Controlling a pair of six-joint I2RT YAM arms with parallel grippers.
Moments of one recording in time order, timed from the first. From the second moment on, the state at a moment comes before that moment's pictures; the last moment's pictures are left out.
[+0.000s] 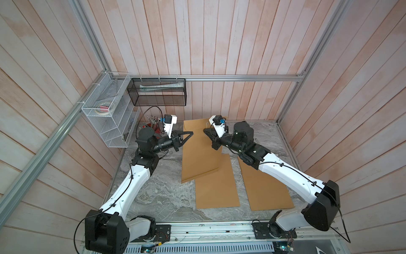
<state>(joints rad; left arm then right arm) -0.20 1.23 0.99 0.31 0.94 -0.44 0.75 1.46 1.31 0.02 -0.23 -0.07</state>
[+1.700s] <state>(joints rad) -0.20 1.23 0.96 0.36 0.92 -0.48 0.75 1.40 1.27 -0.06 -0.08 -0.10</state>
